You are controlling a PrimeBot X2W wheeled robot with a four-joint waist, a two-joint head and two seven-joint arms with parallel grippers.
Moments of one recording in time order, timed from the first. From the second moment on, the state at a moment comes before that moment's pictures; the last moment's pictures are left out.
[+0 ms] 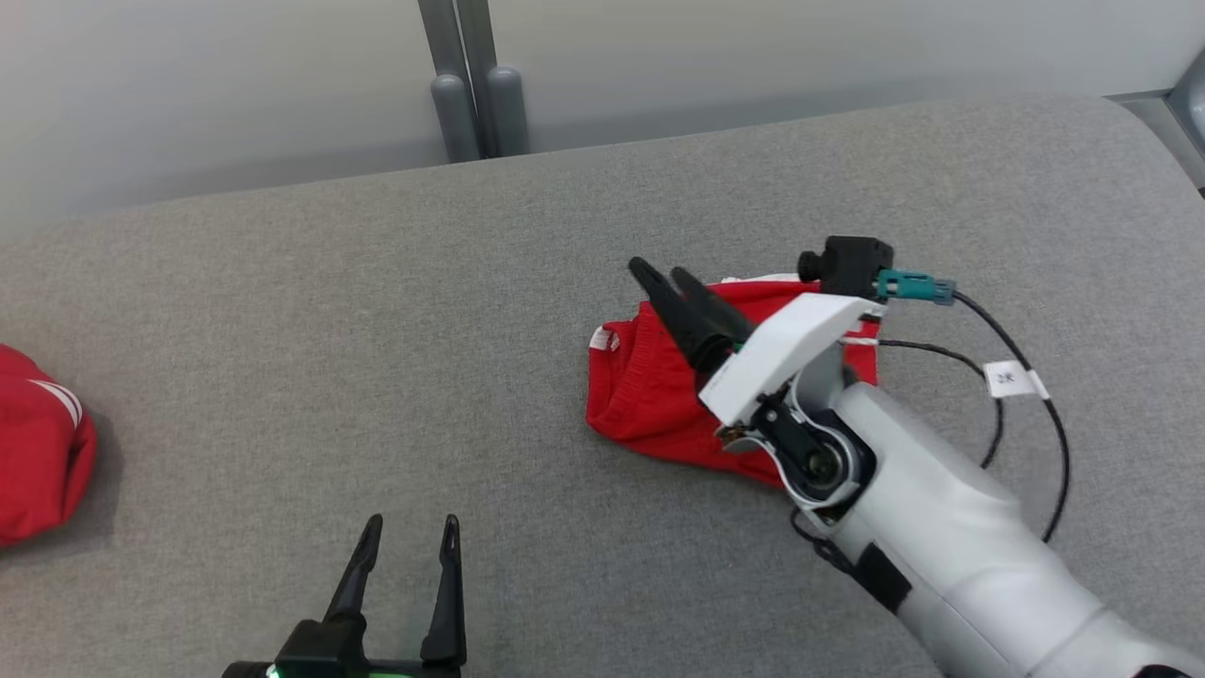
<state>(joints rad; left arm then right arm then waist) 0.13 0.05 -0.24 0.11 -0.18 0.03 -0.26 -0.70 -0.07 0.65 0.60 1.25 0.13 -0.05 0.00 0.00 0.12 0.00</state>
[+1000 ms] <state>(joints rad) 0.22 0.05 -0.06 0.04 -0.19 0.04 -0.26 0.12 -0.19 -0.10 0.05 0.13 0.13 -0.26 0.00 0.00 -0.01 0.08</state>
